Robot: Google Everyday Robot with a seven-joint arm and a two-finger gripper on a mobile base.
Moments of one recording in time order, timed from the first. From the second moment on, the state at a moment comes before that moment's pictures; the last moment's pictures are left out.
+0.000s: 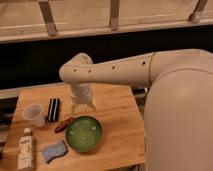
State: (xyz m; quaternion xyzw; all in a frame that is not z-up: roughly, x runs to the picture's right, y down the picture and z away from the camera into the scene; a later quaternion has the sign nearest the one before) arm -0.104 0.102 0.704 -0.26 0.23 0.64 0.68
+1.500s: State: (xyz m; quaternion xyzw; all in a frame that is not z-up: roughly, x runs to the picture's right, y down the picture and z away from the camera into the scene) arm -0.107 0.084 0.703 -0.27 0.21 0.61 0.71
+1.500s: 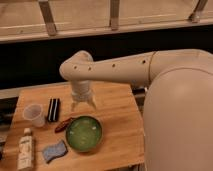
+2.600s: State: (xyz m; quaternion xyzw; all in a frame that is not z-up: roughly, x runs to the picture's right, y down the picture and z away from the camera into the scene) arm -0.179 0.112 0.625 -0.32 0.02 0.33 0.89
